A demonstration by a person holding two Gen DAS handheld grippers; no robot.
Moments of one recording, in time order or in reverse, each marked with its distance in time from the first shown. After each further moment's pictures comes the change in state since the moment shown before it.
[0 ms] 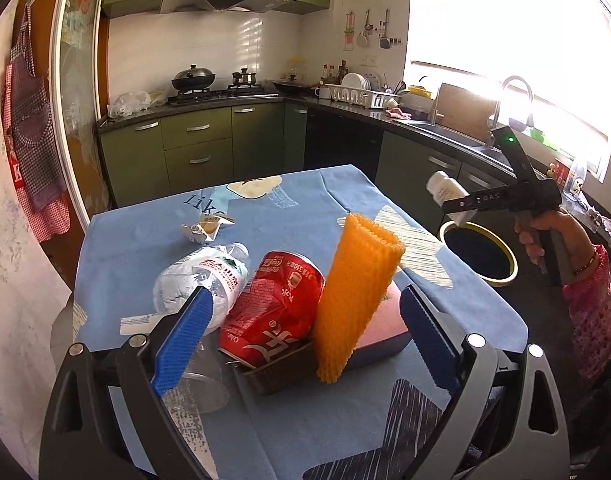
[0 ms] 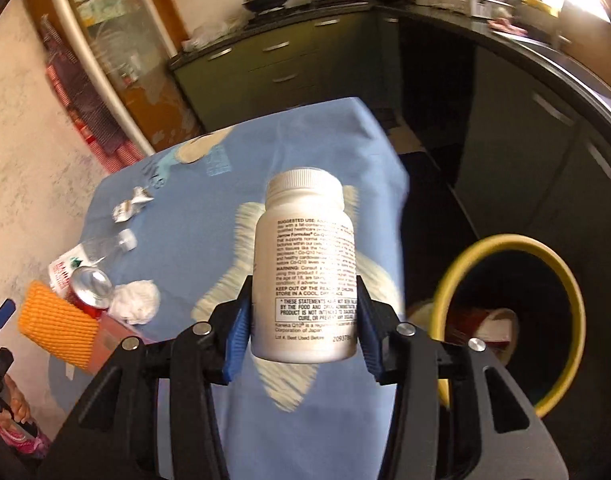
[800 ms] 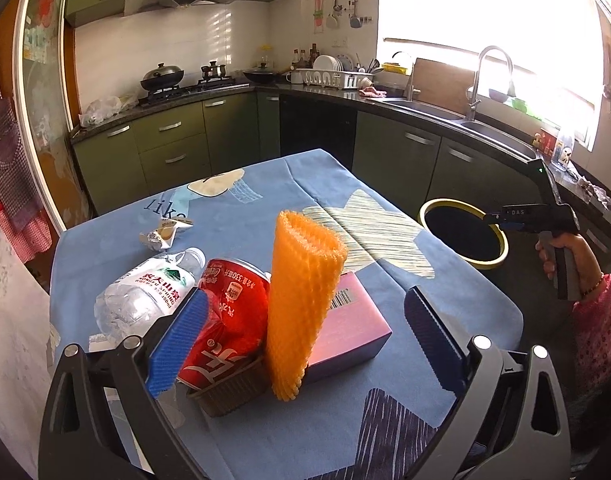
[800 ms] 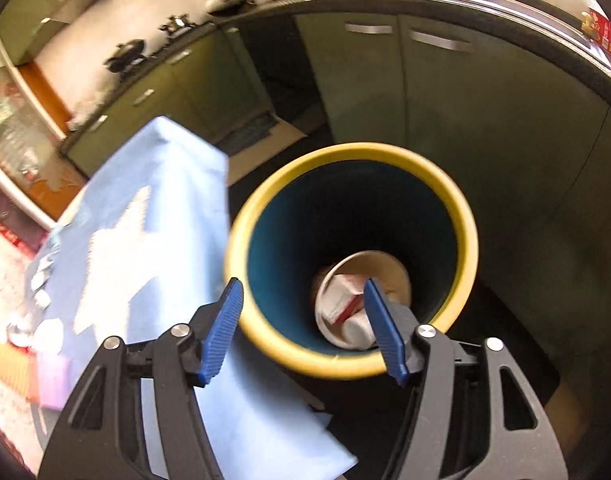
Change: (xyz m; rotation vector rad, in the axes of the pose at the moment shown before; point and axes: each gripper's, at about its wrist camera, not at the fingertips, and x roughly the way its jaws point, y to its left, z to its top) left arm 0.036 -0.039 0.009 0.094 0.056 -0.046; right arm -0.013 -0.131 -0.087 0.354 -0.069 -0.165
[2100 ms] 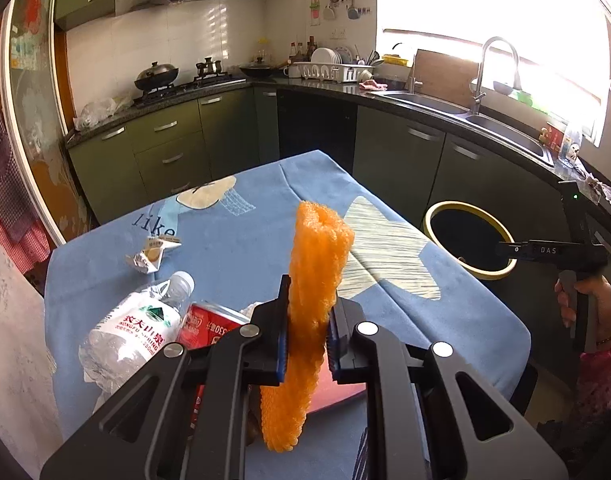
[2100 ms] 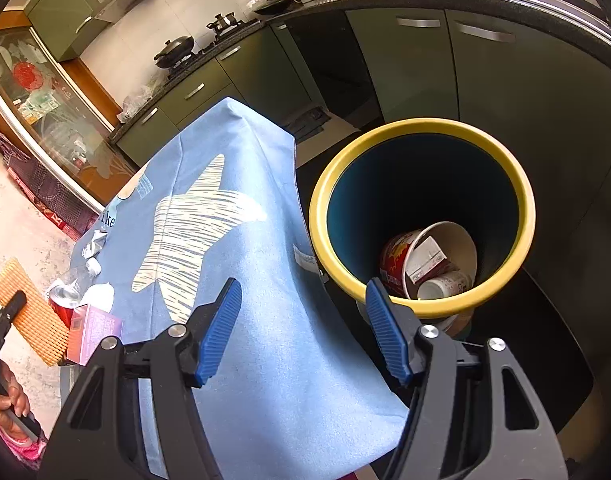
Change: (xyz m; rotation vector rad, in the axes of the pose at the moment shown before) left arm 0.030 -0.008 0.034 0.023 0.022 0.013; right arm -0.022 0.030 -0.035 -0.029 0.001 0.169
